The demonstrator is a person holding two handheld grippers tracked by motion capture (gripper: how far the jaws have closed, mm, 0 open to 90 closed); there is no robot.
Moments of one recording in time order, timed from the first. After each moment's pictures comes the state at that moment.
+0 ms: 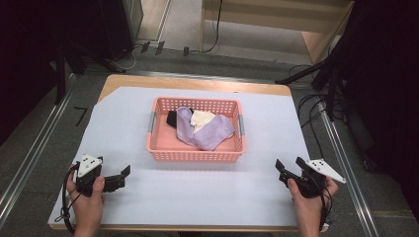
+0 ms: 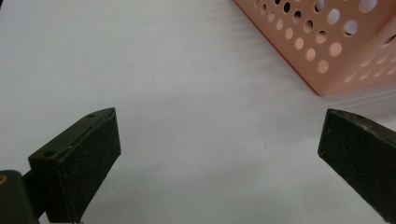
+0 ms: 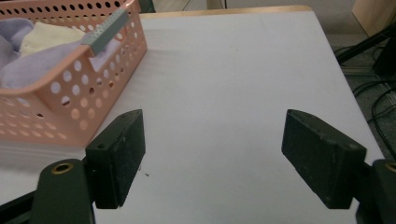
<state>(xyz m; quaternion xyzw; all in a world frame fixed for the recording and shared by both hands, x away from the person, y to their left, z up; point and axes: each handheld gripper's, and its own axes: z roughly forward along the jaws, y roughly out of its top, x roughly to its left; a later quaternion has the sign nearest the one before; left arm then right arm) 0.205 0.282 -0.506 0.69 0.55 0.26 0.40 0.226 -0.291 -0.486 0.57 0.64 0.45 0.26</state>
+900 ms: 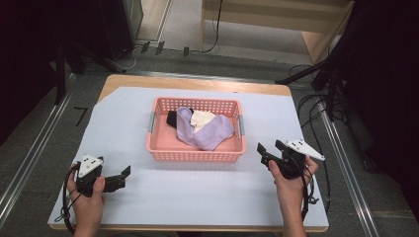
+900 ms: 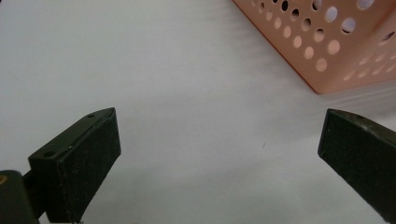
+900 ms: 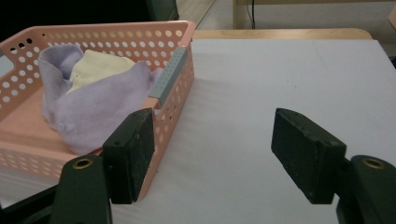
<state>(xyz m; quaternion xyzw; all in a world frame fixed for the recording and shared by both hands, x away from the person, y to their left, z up) 0.205 0.281 -0.506 0.69 0.55 0.26 0.39 0.262 -0.238 -0.457 0.55 0.65 0.47 0.24</state>
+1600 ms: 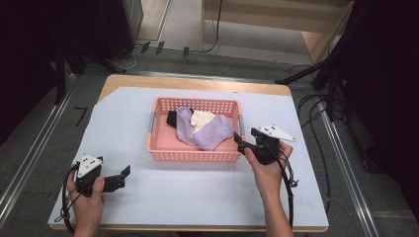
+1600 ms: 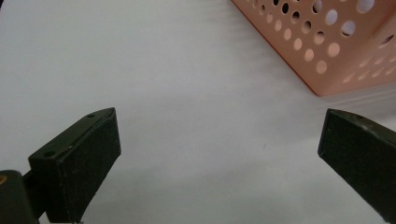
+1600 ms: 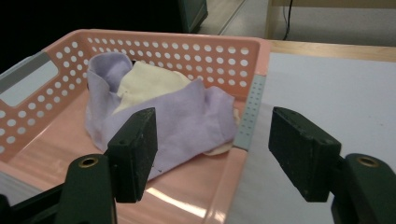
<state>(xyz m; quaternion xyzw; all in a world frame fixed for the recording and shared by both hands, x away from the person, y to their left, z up) 0.205 0.282 -0.506 0.69 0.55 0.26 0.40 0.294 -0.178 -0.446 0.51 0.68 0.48 0.22</state>
